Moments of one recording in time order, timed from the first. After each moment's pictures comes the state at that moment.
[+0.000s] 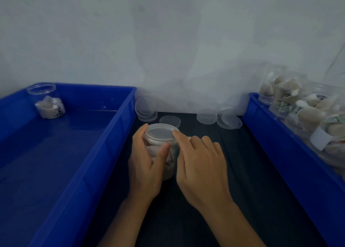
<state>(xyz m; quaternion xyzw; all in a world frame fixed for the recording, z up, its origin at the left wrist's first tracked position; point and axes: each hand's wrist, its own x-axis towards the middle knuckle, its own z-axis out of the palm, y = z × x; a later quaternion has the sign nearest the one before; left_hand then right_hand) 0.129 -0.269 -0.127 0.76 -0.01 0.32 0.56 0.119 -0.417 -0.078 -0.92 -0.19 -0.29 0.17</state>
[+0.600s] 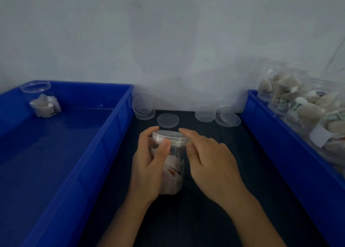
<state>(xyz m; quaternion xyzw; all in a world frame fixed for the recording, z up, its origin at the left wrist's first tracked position) 0.121 -0.280 -0.114 0.71 -0.05 0.23 0.66 0.133 -0.448 -0.071 -0.94 -0.19 -0.15 0.25</state>
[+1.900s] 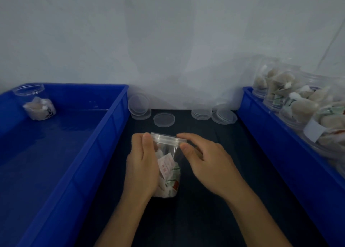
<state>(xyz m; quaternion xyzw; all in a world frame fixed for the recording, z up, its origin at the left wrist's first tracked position) 0.119 -0.287 -0.099 0.76 0.11 0.21 0.60 0.139 -0.465 -0.077 -0.91 -0.18 -0.07 0.37</state>
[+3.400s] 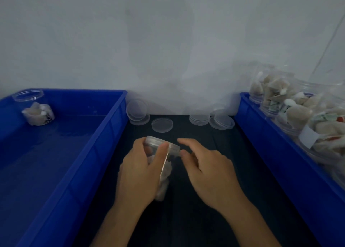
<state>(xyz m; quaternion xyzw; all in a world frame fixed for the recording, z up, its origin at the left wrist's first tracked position) 0.115 -0.285 -0.089 0.84 0.11 0.15 0.50 0.128 -0.464 -0.073 -0.93 -0.19 -0.13 0.29</state>
